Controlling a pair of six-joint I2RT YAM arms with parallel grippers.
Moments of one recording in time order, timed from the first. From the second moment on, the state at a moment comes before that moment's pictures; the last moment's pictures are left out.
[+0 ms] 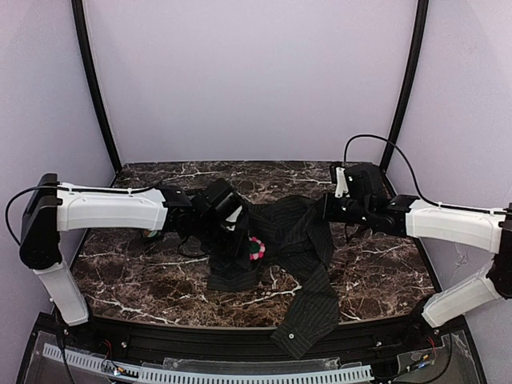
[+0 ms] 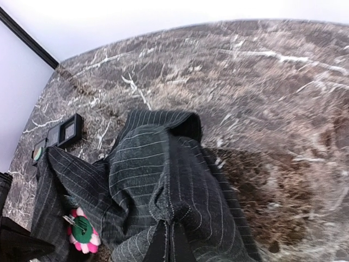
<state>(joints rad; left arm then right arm) -0.98 1.77 1.31 -0.55 0.02 -0.61 0.66 1.33 0.83 -0.05 0.12 0.51</state>
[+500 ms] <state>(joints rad) -0.71 1.32 1.16 -0.54 0.63 -0.38 0.65 0.86 0.98 -0.26 0.35 0.35</state>
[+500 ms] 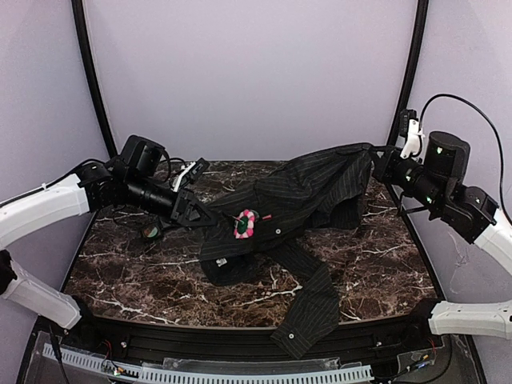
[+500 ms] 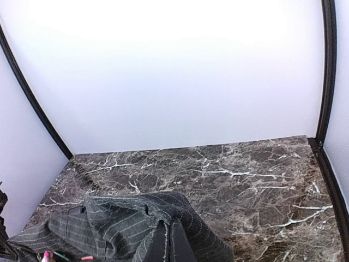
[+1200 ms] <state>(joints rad) -0.49 1.65 1.14 -0.64 0.51 -0.20 0.59 1.13 0.91 -0.24 0.16 0.36</state>
